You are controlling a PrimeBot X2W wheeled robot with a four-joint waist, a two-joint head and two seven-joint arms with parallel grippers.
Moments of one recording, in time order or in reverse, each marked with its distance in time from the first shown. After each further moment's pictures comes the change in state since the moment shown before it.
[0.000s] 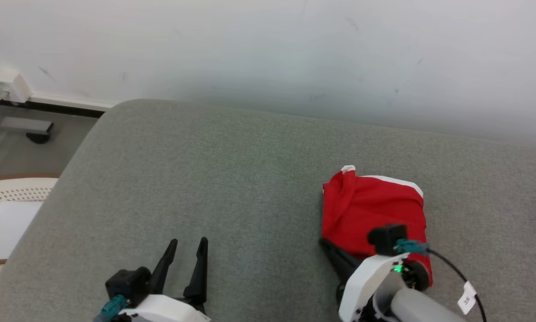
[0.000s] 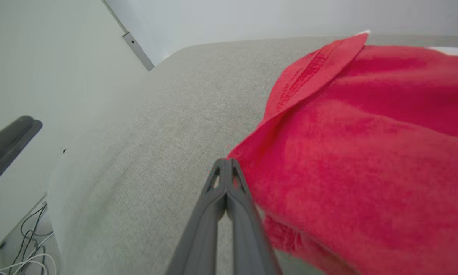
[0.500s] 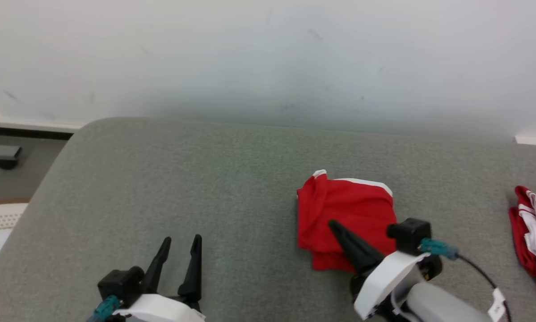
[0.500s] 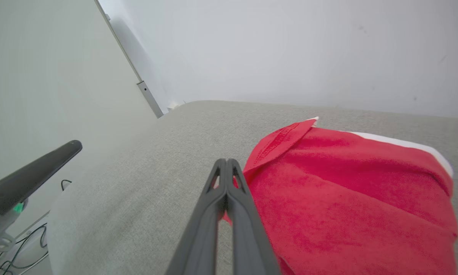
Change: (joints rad) left arm 0.009 0.000 0.017 -0.020 -0.001 0.006 0.000; right arm 0.010 -0.092 0.098 -0.173 0.006 0.000 -0.157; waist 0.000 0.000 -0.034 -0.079
